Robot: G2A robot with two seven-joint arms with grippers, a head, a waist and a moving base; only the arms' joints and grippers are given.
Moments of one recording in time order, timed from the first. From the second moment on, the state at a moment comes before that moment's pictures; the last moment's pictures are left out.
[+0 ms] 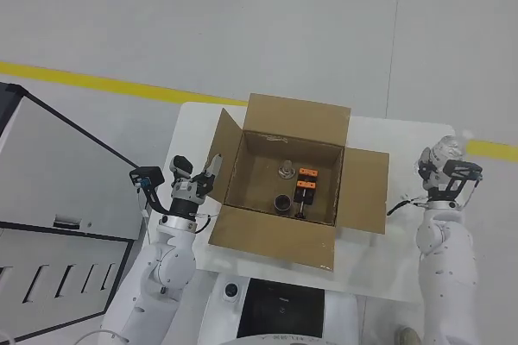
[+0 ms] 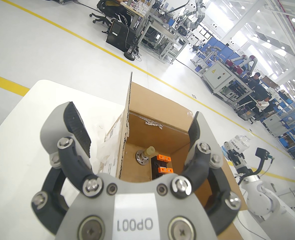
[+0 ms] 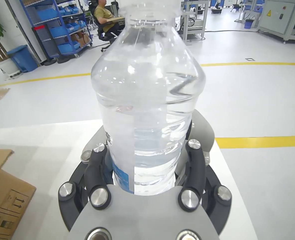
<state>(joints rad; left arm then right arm) 1.80 -1.28 -1.38 -1.98 0.85 0.03 0.17 -1.24 -1.41 1.90 -0.94 -1.55 -0.29 -0.50</state>
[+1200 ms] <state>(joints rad) 1.80 -1.28 -1.38 -1.98 0.85 0.03 0.17 -1.06 -1.34 1.80 -0.44 -1.65 -0.18 -0.73</state>
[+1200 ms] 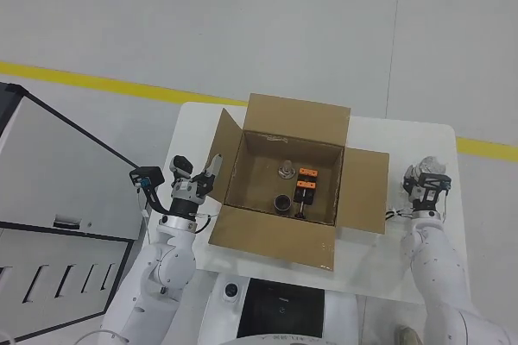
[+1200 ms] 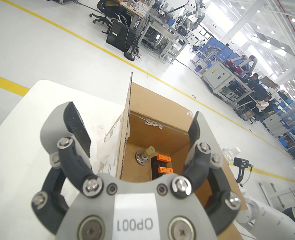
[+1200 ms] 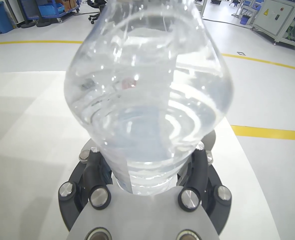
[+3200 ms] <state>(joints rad) 1.80 -1.28 -1.38 -1.98 0.85 0.03 0.17 -1.30 -1.29 1.48 -1.79 -0.73 -0.40 0.58</state>
